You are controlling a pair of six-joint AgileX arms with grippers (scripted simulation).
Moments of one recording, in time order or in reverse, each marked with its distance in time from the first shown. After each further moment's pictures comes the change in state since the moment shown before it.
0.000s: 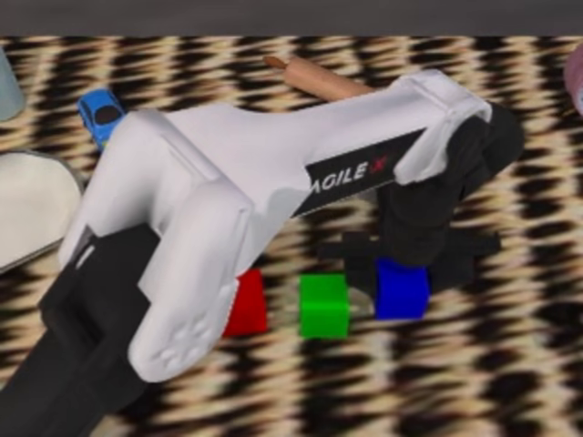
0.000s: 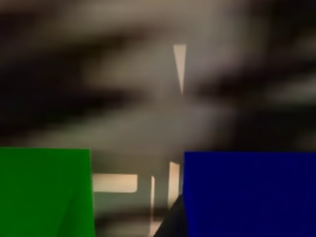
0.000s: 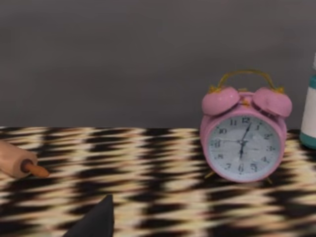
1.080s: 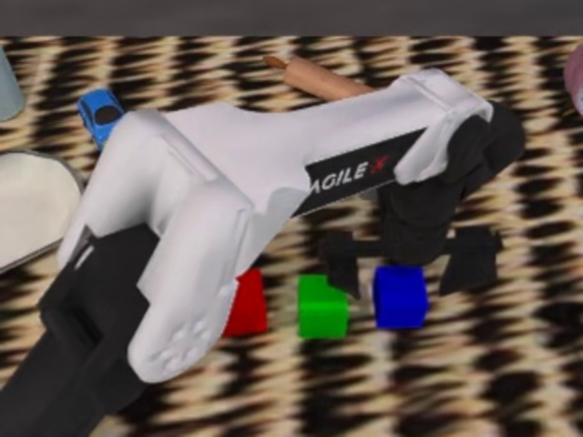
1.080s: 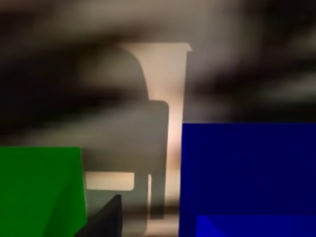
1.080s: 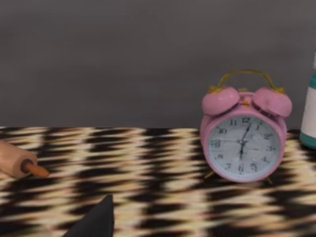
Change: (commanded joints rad) left arm 0.000 0.000 0.000 0.000 0.000 0.000; right arm 0.000 0.000 0.000 0.000 0.000 0.000
